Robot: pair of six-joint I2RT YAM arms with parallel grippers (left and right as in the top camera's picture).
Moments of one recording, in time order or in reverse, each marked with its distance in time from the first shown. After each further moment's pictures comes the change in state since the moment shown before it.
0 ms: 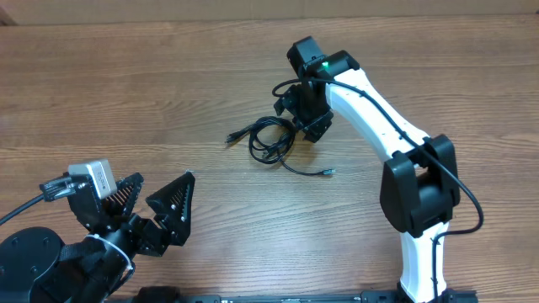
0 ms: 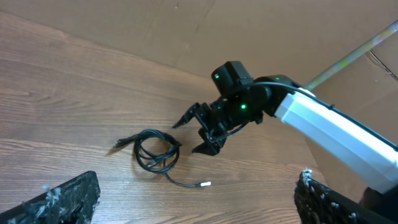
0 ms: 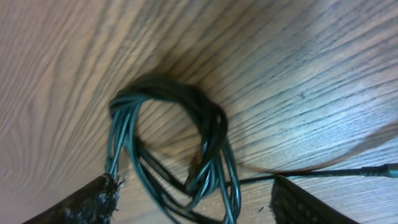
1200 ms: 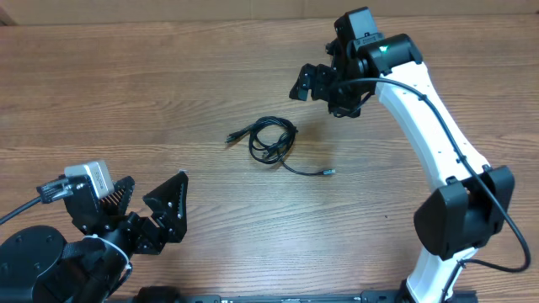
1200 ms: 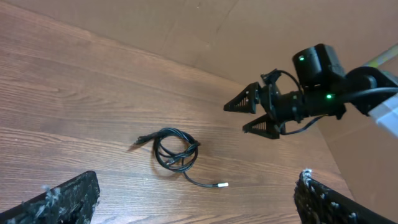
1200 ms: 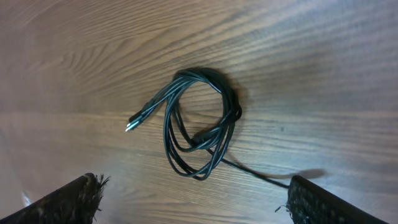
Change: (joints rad) left arm 0.000 0.000 -0.002 -0.034 -0.077 0.019; right arm -0.134 -0.213 0.000 -0.034 -0.150 -0.605
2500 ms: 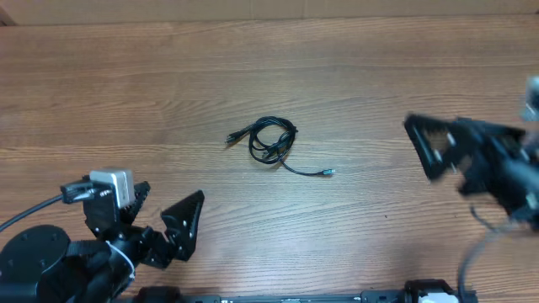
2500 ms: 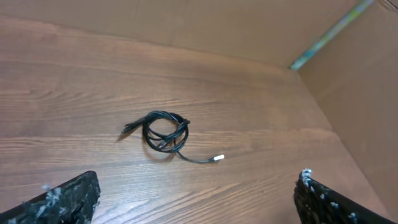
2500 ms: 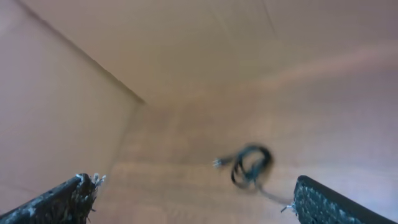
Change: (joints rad) left arm 0.000 -0.002 -0.002 -0.053 0.123 0.148; right arm -0.301 -0.888 0.007 -0.138 -0.142 -0.114
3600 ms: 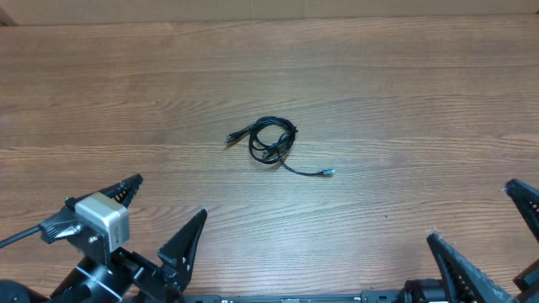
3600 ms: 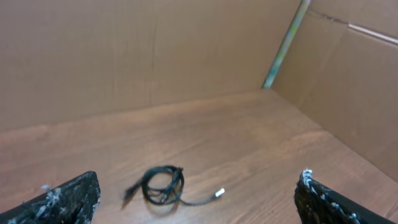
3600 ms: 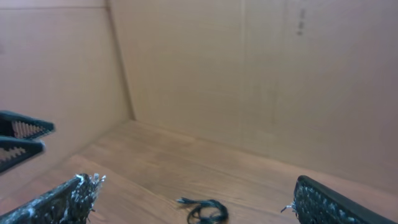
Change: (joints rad) left arm 0.000 -0.033 0.119 0.080 0.106 0.201; right arm 0.000 -0.326 0.027 0.068 -0.040 -0.389
